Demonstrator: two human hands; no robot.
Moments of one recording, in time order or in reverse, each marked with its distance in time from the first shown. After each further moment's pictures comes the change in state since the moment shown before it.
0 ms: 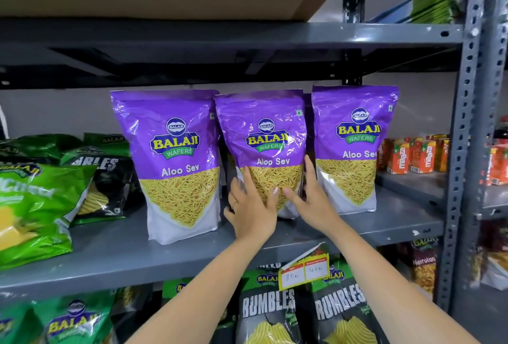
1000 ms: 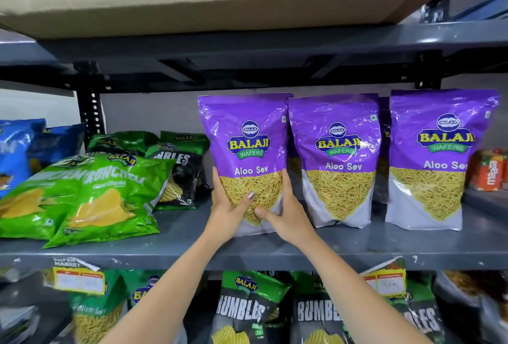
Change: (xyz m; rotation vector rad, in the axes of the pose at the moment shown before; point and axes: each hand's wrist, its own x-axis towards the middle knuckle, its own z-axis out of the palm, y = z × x) left_hand 0.037 -0.148 -0.121 -0.457 0.024 0.052; right_hand -0.002 -0.080 0.154 0.221 -0.231 0.050
